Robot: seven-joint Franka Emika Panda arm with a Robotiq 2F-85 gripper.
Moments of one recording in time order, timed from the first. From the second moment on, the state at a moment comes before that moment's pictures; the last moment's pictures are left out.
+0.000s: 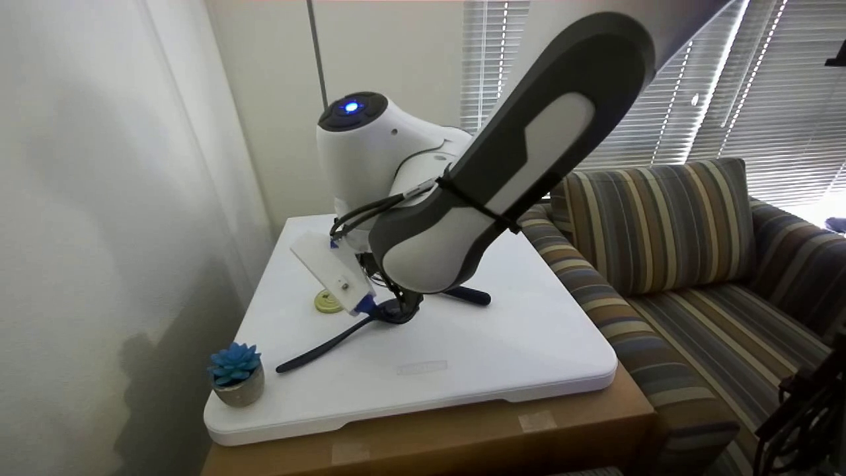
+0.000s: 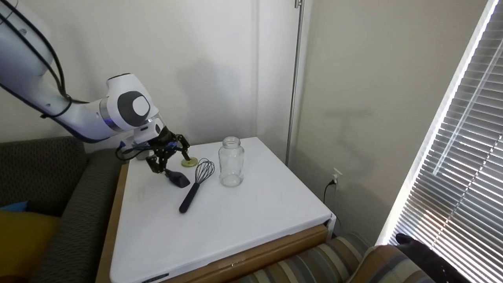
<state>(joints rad) 0.55 1.02 -0.25 -1.46 -0.24 2.62 2.16</state>
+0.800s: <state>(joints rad) 0.38 1.04 -0.12 -1.41 -0.10 2.55 2.14</state>
